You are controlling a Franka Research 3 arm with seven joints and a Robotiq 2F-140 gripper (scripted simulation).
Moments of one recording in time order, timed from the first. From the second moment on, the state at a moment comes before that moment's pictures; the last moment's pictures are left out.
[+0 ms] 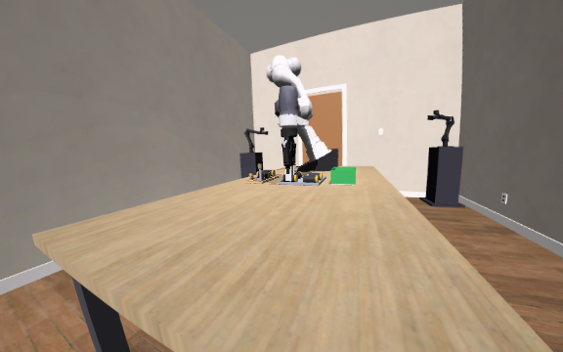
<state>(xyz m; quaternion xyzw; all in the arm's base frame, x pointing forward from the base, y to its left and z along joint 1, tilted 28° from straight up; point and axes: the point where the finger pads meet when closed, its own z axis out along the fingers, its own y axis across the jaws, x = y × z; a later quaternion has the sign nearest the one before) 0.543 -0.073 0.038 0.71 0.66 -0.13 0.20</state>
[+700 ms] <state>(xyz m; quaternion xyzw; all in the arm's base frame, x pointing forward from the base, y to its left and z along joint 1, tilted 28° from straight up) 0.546 -0.072 0.038 0.71 0.66 -0.13 0.20</state>
